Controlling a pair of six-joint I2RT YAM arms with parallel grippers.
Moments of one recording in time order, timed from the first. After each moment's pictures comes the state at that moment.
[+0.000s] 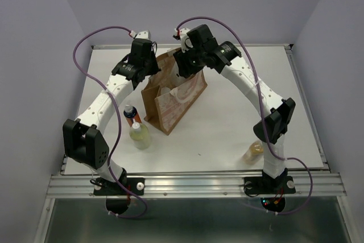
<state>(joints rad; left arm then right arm) -0.39 1.56 1.47 -0.51 -0.18 -0.44 0.69 2.00 2.26 -0.96 -0.07 0.01</state>
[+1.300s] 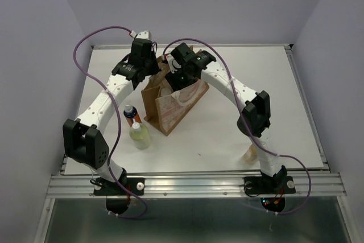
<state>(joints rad) -0.39 1.56 1.47 -0.51 -0.17 -0.44 0.73 2.23 2.29 -1.11 -0.13 -0.02</state>
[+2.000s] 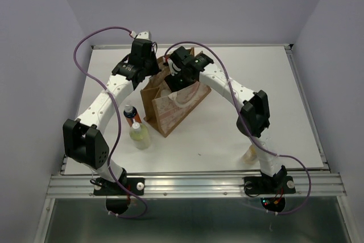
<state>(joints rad) -0.39 1.56 1.46 -0.51 -0.17 -0.45 0.74 2.24 2.24 -1.08 -0.12 0.08</state>
